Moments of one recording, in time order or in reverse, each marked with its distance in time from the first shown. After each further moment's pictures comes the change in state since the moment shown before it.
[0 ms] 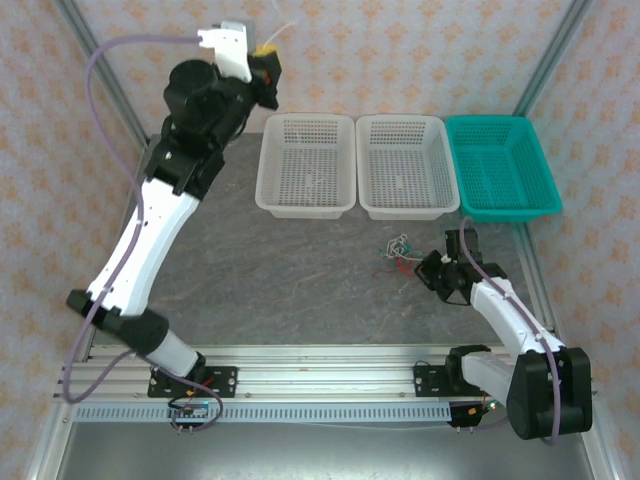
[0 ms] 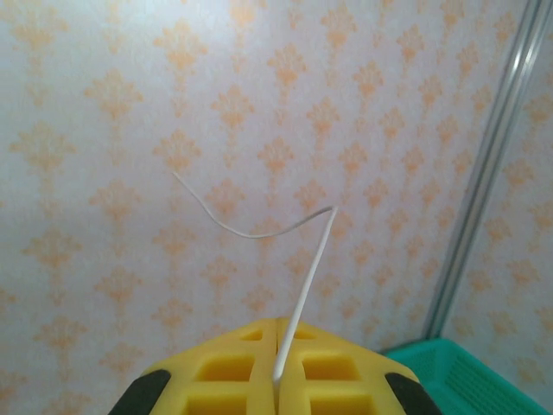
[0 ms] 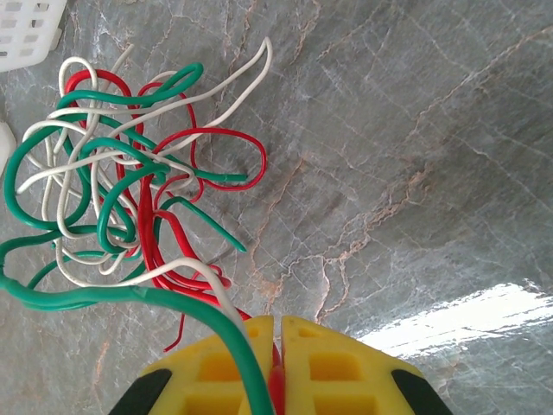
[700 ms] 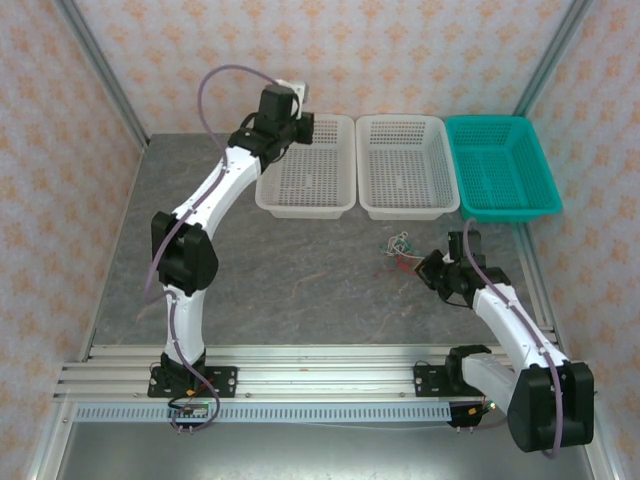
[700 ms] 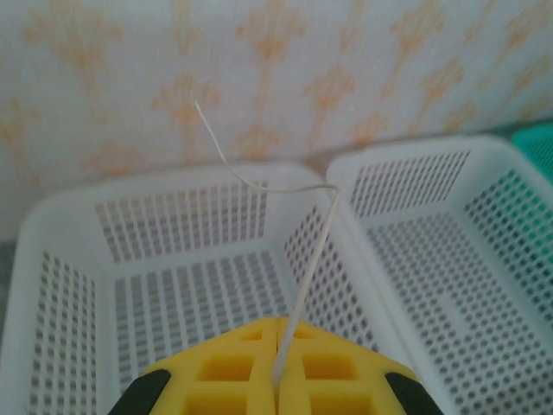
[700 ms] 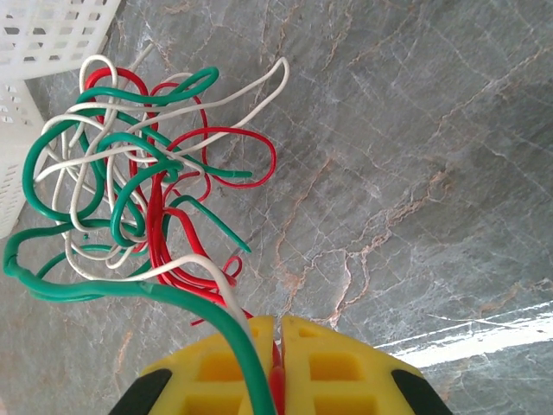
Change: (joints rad) left arm 0.041 0.460 -0.015 -0.183 0.006 -0.086; right arm 0.000 -0.063 -0.008 -0.002 -0.014 -0.001
